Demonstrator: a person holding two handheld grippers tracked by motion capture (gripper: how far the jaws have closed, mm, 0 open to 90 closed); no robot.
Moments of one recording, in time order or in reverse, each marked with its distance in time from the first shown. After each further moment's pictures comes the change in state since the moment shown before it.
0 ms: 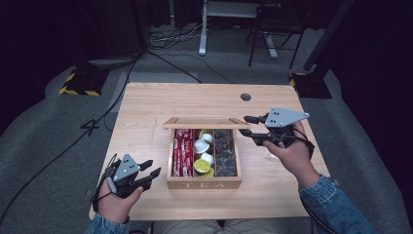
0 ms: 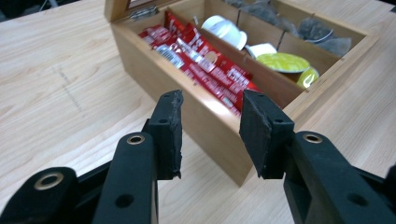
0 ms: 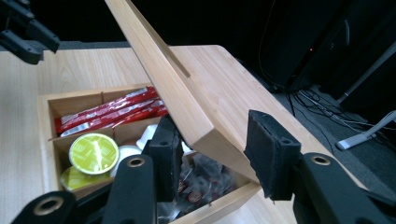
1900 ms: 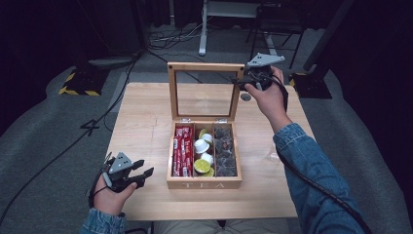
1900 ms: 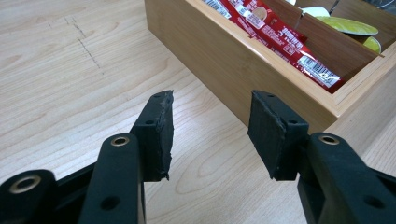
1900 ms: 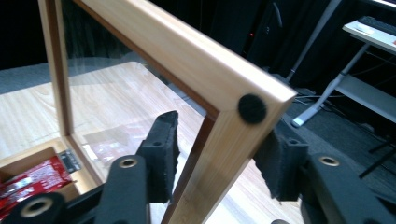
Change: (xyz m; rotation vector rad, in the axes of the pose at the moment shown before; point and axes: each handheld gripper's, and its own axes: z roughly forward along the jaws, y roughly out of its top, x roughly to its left) left arm 0.034 -0.023 0.019 0.066 -0.002 -0.085; right arm -0.119 0.041 0.088 0.037 -0.211 0.166
